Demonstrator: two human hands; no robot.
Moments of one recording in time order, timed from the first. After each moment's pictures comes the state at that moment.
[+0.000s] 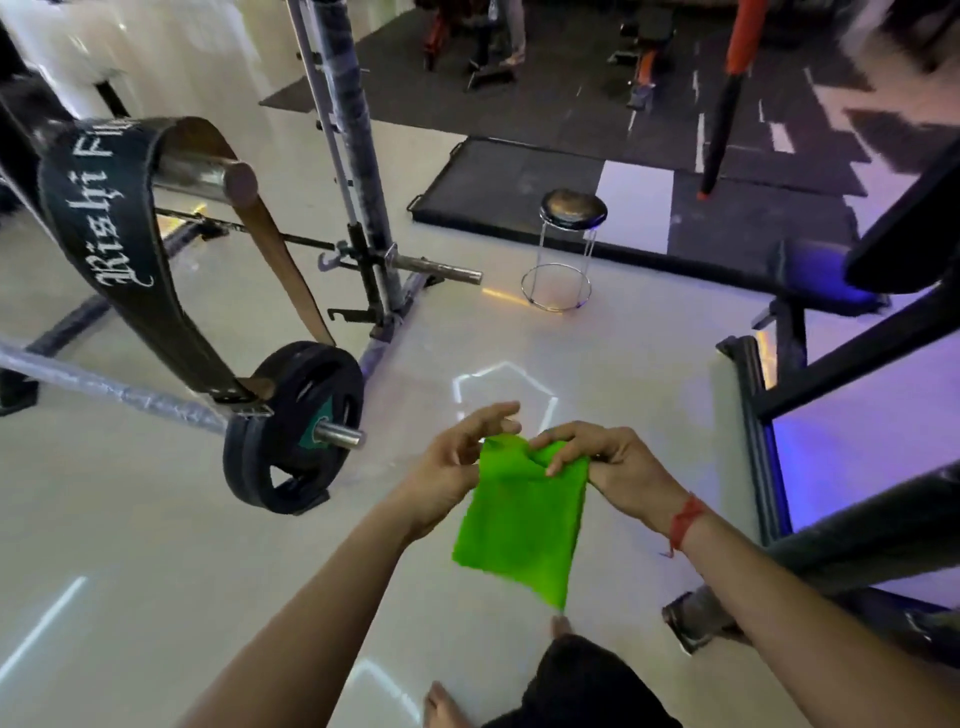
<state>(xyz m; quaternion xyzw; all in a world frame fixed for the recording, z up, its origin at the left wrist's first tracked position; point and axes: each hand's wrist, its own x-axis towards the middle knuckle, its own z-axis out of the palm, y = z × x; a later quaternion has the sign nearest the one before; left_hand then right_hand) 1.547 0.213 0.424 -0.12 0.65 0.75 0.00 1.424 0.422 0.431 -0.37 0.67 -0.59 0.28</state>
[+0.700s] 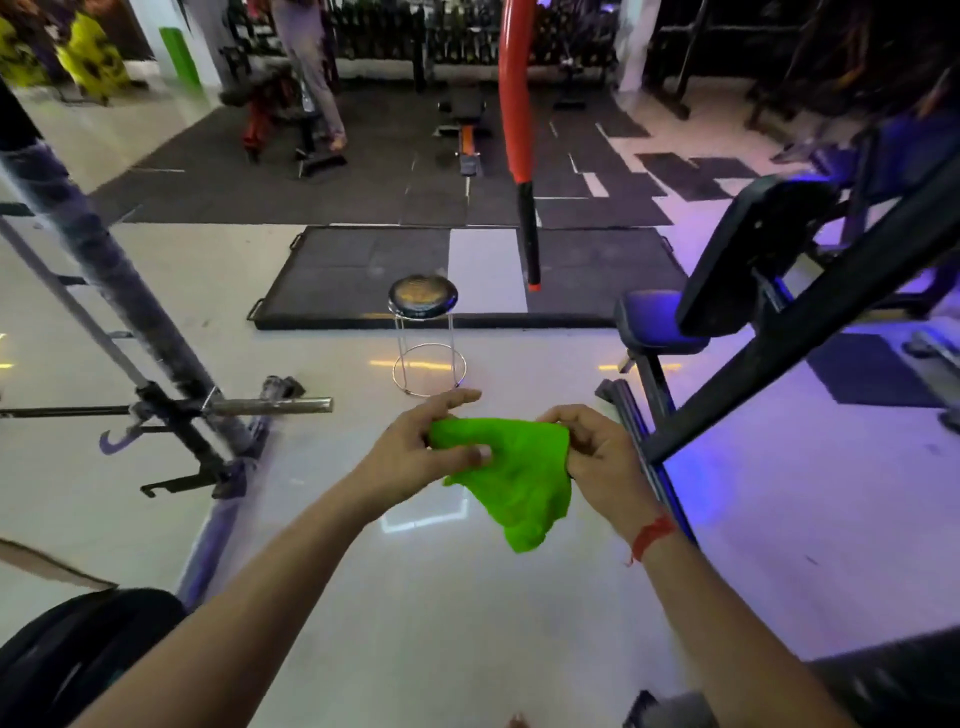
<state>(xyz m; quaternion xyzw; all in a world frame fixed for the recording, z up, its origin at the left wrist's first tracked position) 1.190 0.230 0.509 0.02 0.79 0.61 0.07 1.149 0.471 0.478 -0.14 0.73 -0.66 0.05</state>
